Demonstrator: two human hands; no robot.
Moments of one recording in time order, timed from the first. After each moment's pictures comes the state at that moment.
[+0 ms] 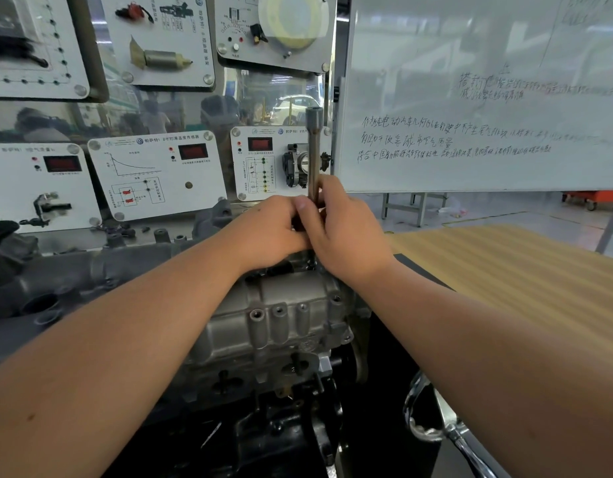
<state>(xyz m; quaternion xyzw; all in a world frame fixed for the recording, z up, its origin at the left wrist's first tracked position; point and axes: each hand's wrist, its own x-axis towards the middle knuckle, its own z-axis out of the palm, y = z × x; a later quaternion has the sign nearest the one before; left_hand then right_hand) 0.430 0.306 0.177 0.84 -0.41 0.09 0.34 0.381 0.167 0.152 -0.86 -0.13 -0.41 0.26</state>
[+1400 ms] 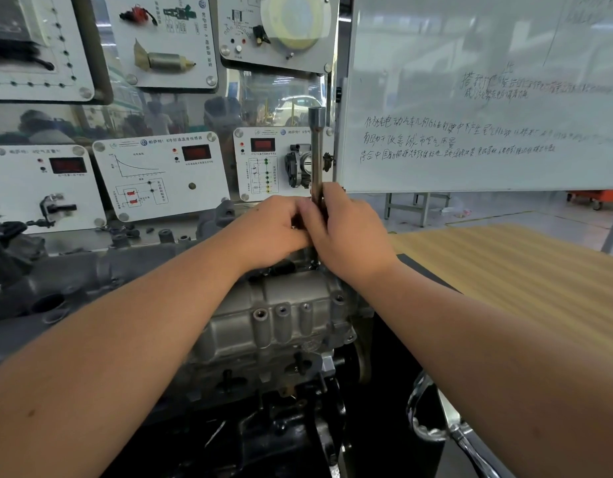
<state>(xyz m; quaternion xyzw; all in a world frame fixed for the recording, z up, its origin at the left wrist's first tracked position) 0.432 0.307 0.174 0.84 -0.38 0.07 0.38 0.383 0.167 0.152 -0.88 -0.10 -0.41 0.23</state>
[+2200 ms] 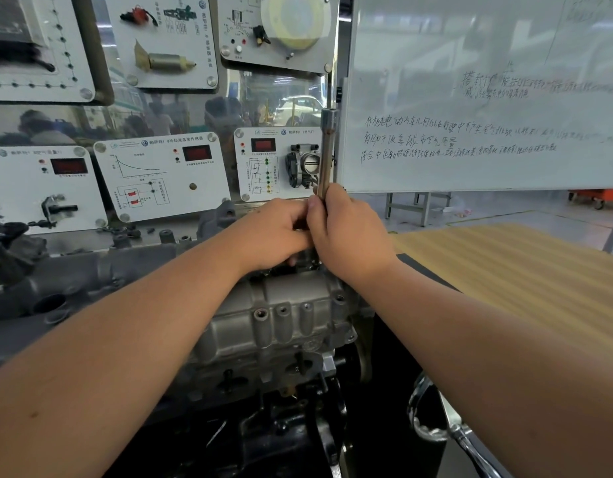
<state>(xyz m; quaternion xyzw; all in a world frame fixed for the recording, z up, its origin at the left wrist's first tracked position) 0.431 0.308 0.173 0.85 -0.39 0.05 0.36 0.387 0.166 0.151 -0.89 -0.08 -0.40 0.22</state>
